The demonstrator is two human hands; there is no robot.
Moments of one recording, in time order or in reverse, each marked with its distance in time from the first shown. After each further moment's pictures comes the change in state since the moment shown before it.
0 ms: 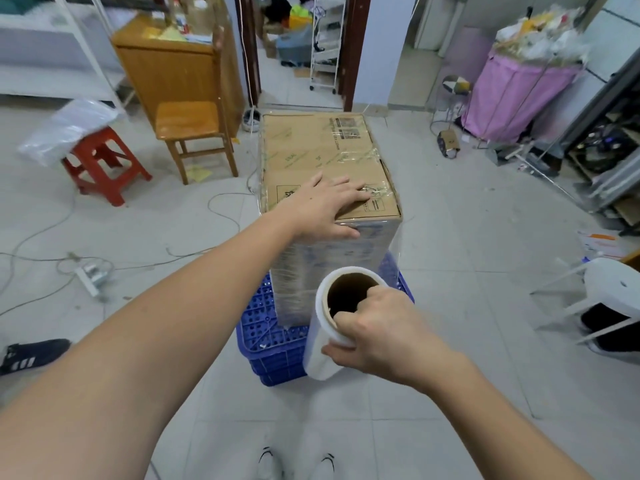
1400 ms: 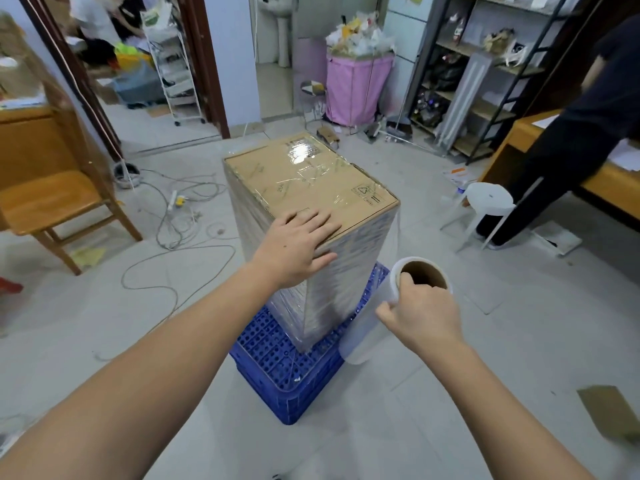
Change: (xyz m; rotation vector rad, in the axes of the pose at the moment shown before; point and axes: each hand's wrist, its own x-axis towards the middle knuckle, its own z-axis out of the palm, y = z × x) left_hand -0.065 -0.096 0.008 0.253 0.202 0.390; right_hand 0.071 -0.103 0.027 -0.203 -0.242 1.299
